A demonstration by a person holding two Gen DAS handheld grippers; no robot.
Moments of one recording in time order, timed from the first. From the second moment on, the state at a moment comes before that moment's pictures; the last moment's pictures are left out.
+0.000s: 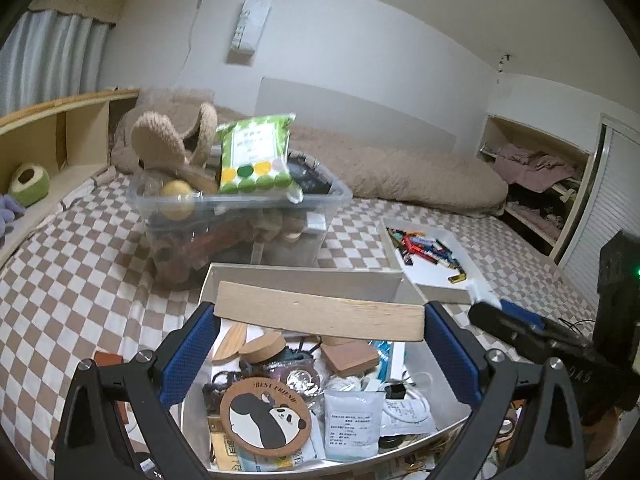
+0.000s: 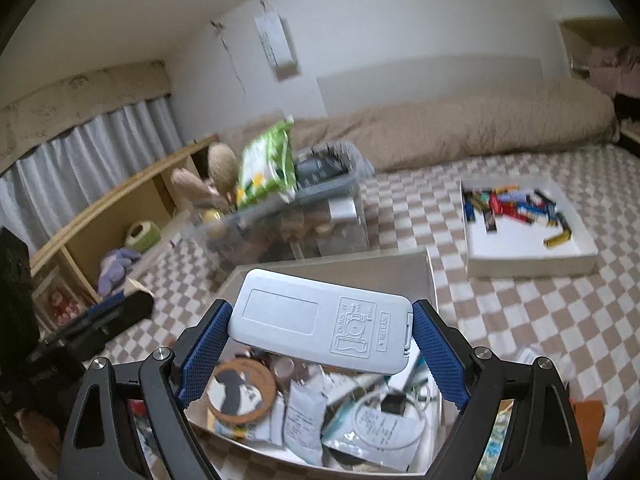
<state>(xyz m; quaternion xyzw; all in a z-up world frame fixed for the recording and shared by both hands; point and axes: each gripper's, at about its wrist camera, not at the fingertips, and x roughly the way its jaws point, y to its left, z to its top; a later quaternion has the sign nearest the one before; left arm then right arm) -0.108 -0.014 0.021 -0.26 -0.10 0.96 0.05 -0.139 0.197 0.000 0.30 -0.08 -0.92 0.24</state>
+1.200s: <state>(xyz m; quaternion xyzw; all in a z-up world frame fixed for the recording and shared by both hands) -0.138 0.007 -0.069 -0.41 -0.13 0.90 0.07 -0.150 0.196 -0.043 0.37 -0.05 -0.89 0.24</state>
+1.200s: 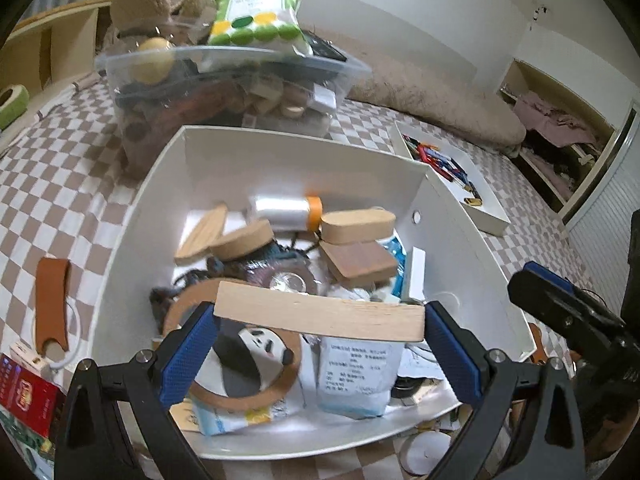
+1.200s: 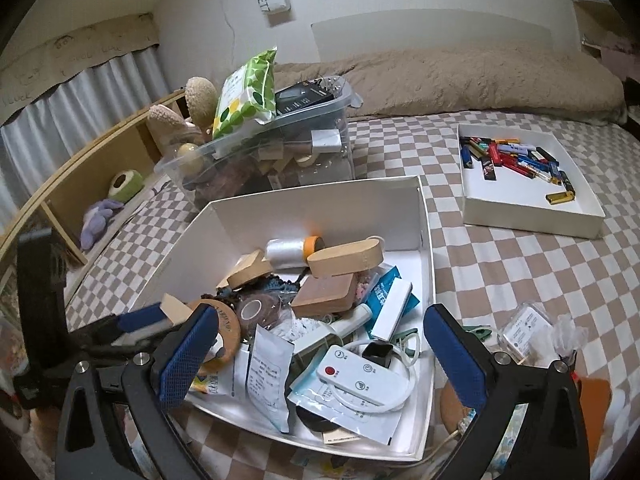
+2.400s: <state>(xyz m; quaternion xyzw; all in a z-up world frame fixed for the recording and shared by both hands) -0.127 0.002 -0.057 -0.40 -0.11 0.91 0.04 -0.143 0.196 -0.039 0.36 -0.04 -0.90 0.24</state>
